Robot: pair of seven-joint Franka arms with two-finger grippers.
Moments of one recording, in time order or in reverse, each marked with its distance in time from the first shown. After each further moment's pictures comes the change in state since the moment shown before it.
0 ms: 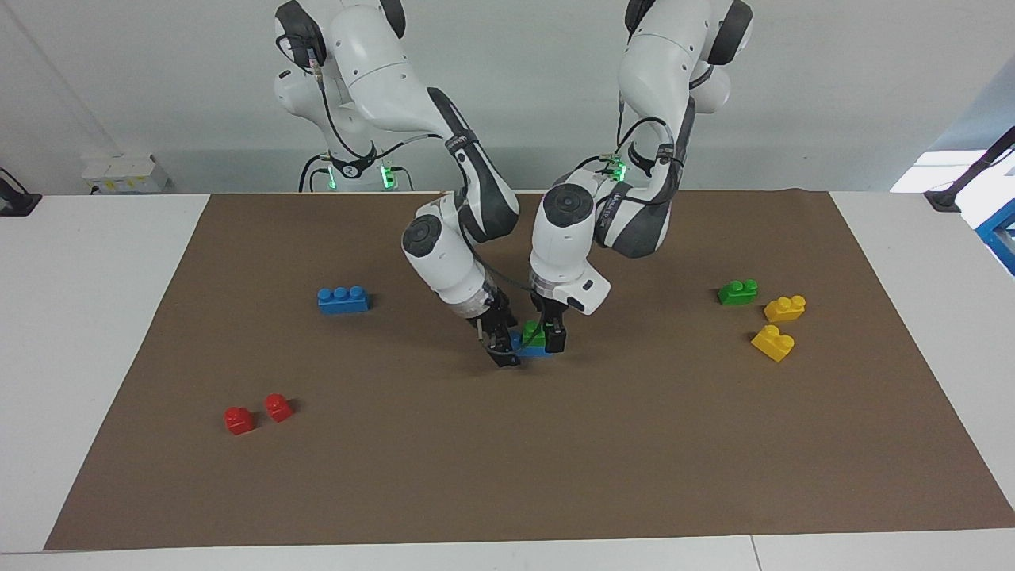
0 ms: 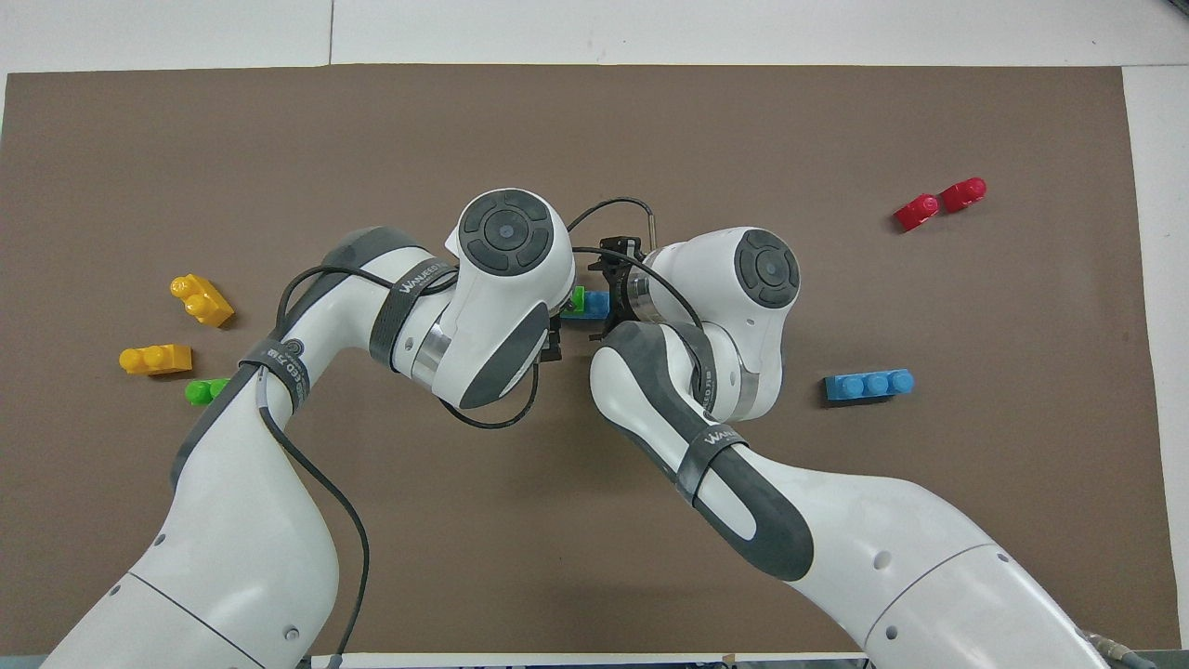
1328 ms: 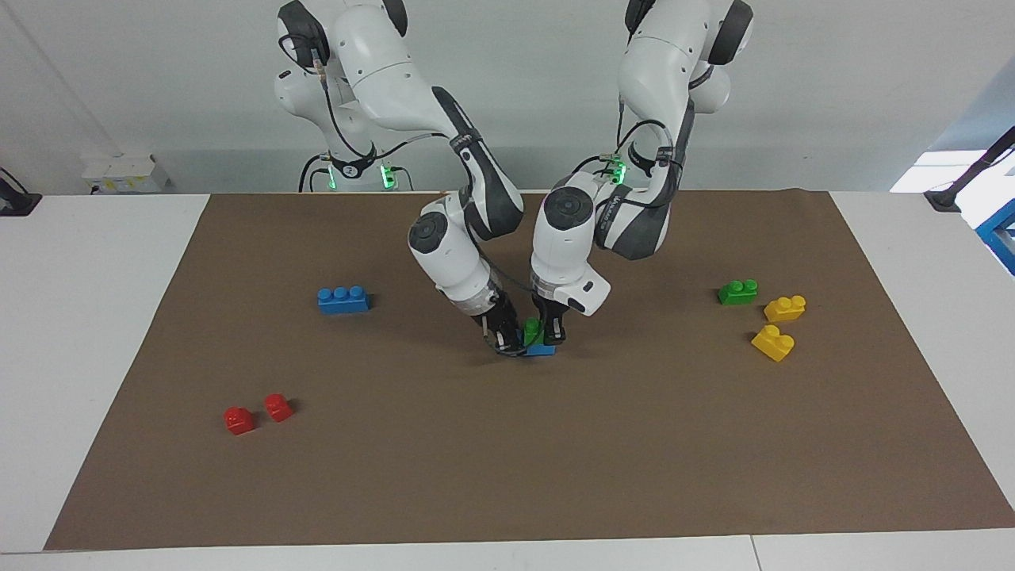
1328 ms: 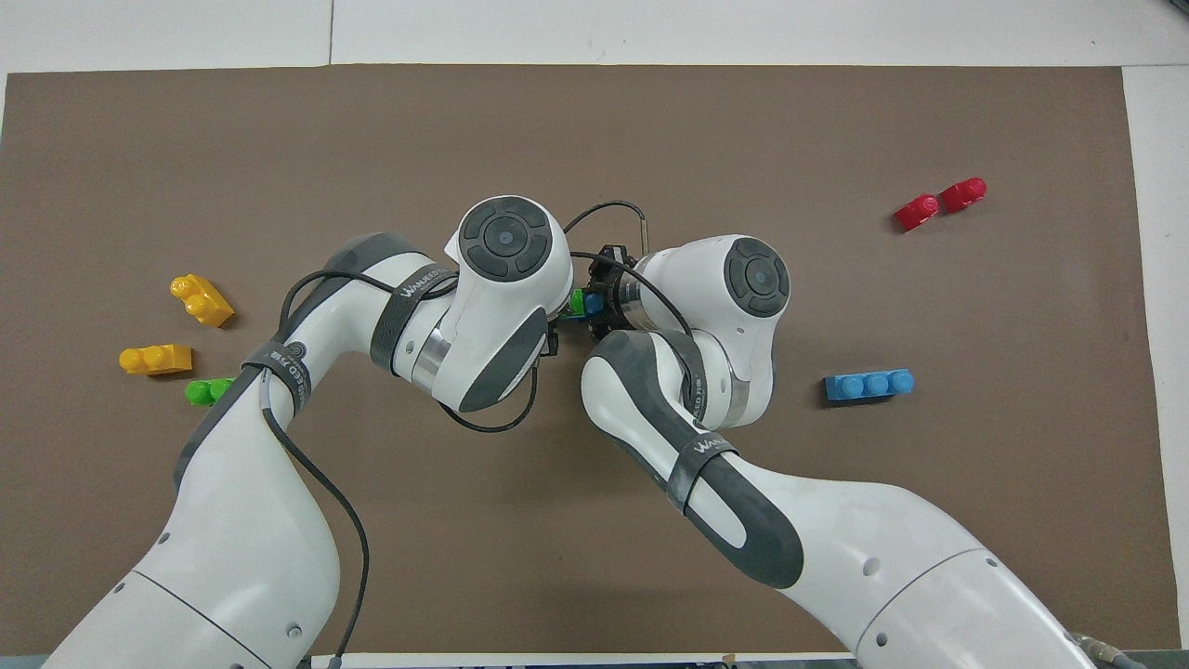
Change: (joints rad) left arm 0.001 -0.002 0.003 -0.024 0.005 0.026 -0.003; right arm 0.019 0.000 0.000 -0.005 0.000 0.022 -0.003
